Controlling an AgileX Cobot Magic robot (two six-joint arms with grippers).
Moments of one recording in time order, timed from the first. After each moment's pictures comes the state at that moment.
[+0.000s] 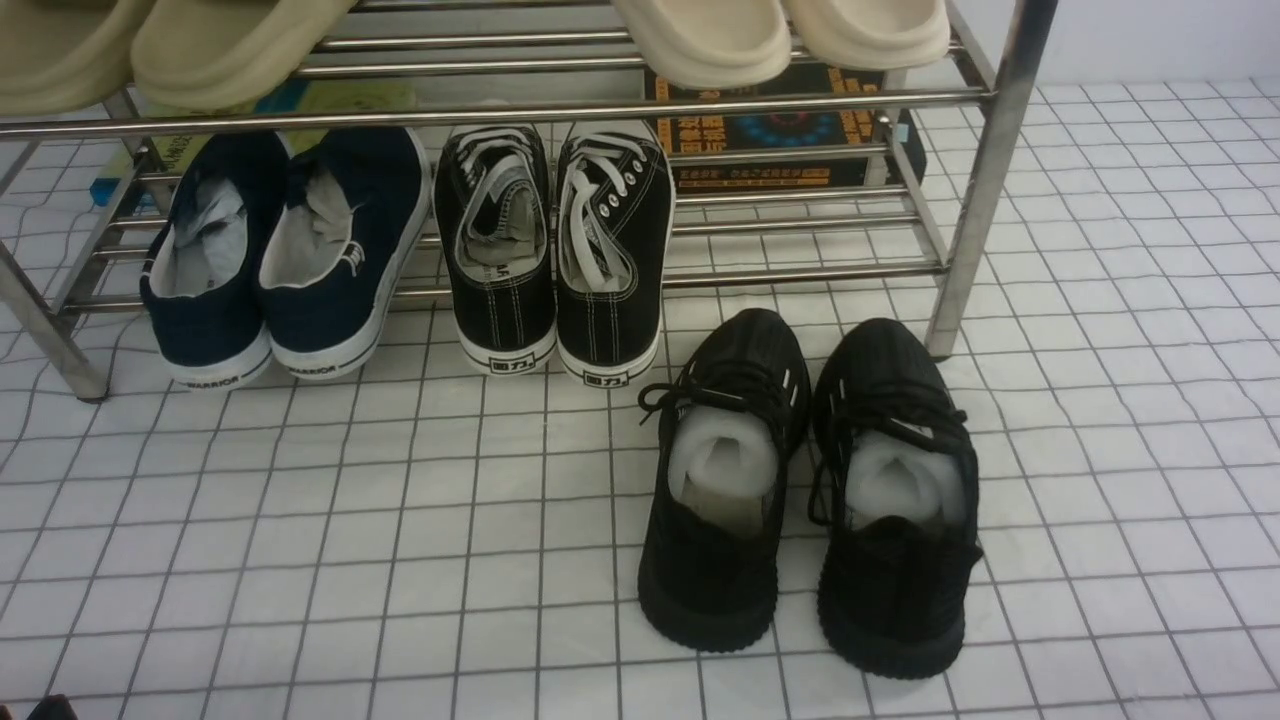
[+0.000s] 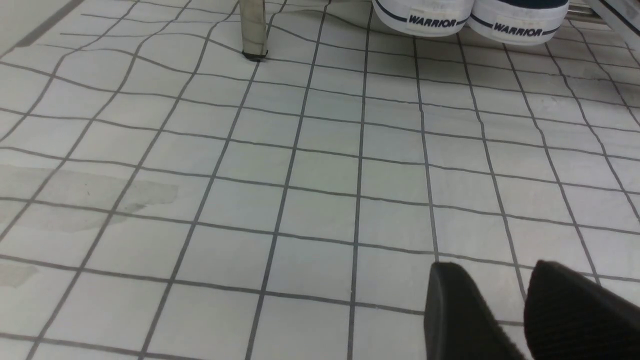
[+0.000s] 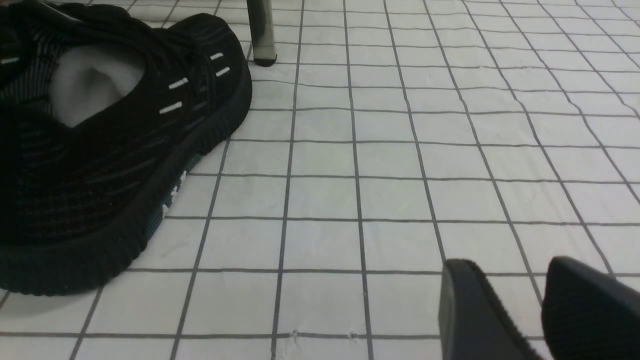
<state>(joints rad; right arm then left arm) 0.00 -0.01 0.01 0.07 0.39 -0.05 0.01 -0.01 0.03 0.15 0.38 -0.25</state>
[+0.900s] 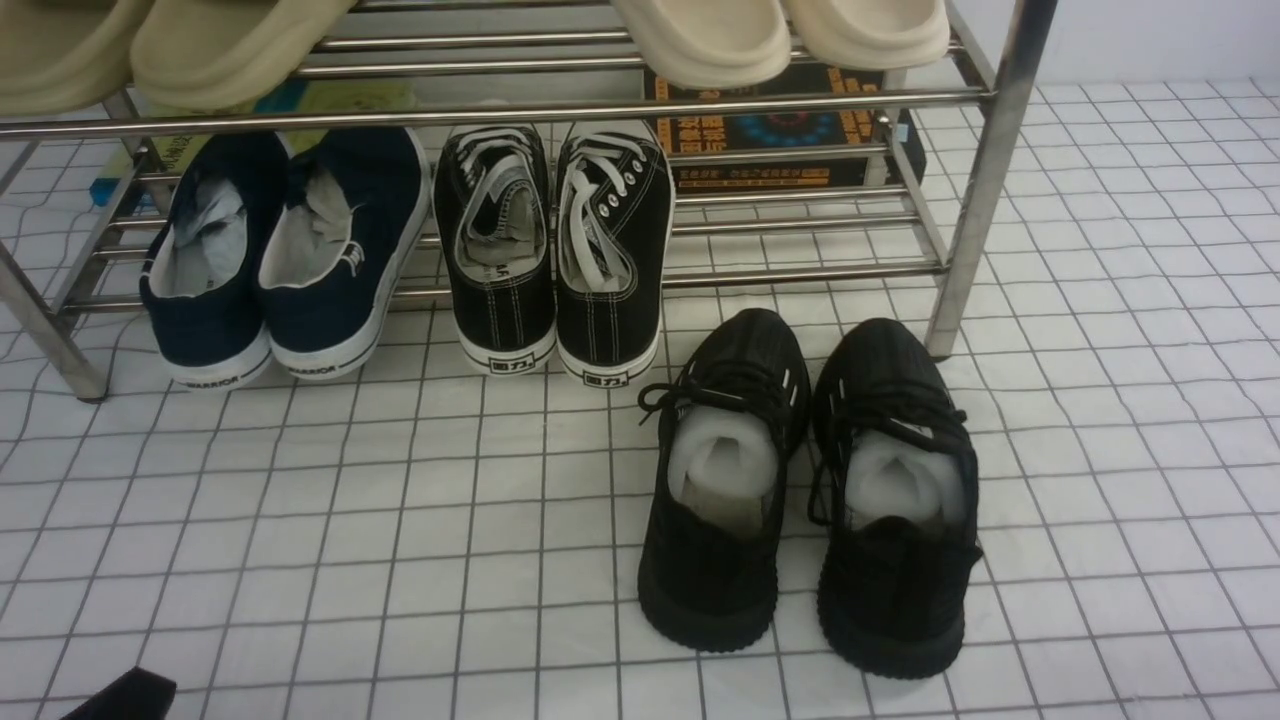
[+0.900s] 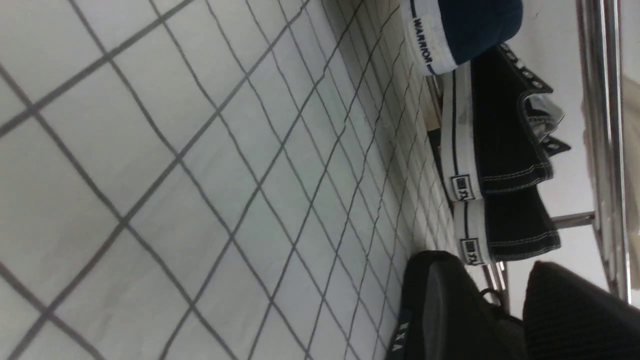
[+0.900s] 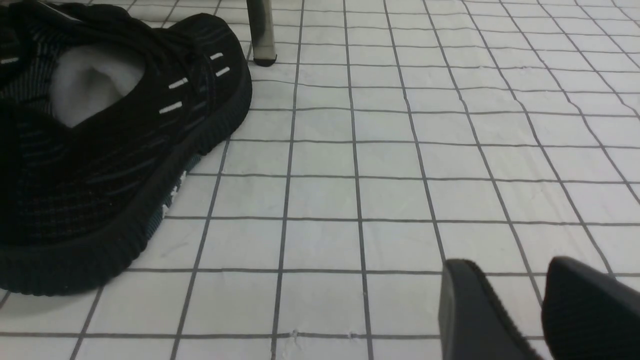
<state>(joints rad) 0.00 -0.01 0.01 0.07 0.39 -0.05 0.01 -0.01 0.03 -0.44 0.33 -0.76</state>
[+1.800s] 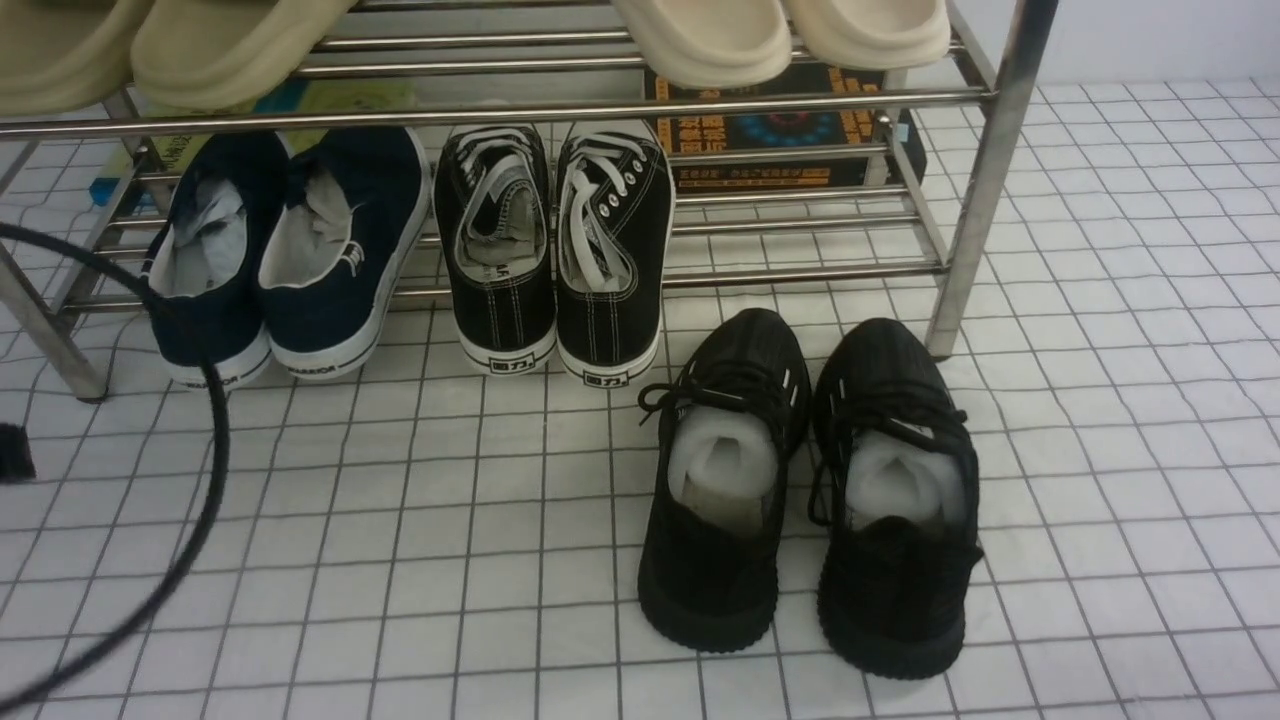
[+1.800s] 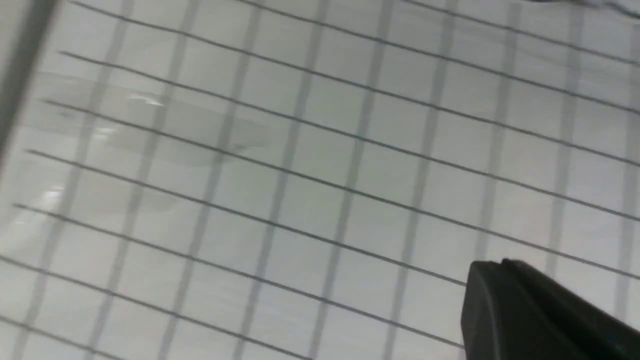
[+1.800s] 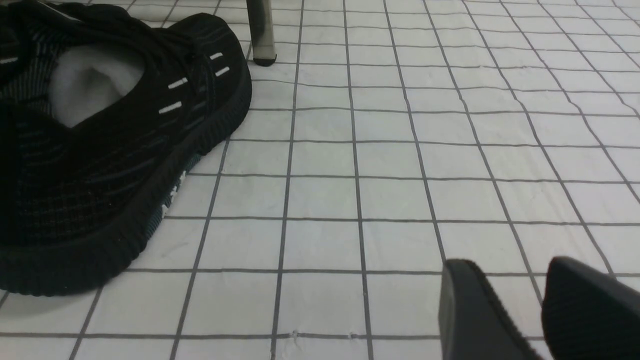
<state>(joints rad) 0.00 -0.01 0.01 0.07 0.39 -0.05 0.00 0.99 -0.90 0.30 1.00 -0.40</state>
